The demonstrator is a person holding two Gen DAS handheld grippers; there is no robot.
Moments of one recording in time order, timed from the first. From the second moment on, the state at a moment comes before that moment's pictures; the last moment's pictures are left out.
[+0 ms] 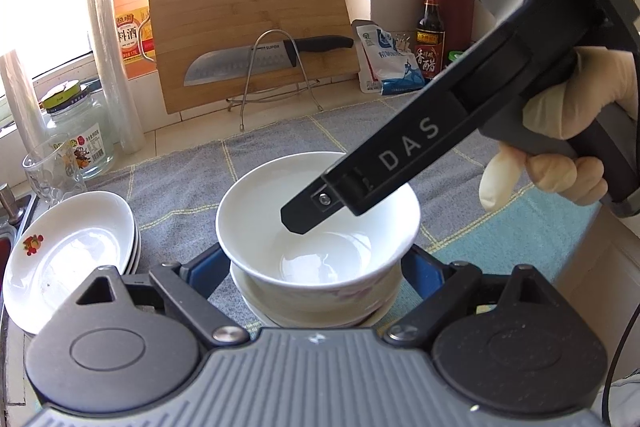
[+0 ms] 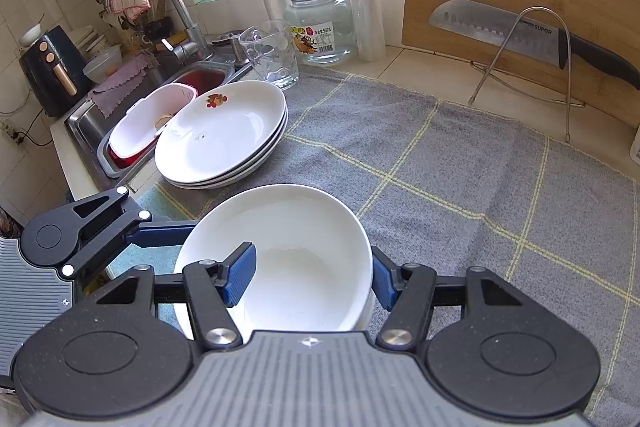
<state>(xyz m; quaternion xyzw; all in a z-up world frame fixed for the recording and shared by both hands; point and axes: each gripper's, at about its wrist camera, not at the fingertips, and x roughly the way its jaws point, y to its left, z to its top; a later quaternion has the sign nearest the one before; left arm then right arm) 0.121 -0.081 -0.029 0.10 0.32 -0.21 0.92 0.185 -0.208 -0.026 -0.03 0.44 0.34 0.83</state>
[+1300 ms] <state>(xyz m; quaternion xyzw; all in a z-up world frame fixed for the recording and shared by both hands) 0.107 -0.062 -0.032 0.10 0.33 -0.21 0.92 0.159 -0.180 -0.030 -0.12 0.41 0.34 0.84</state>
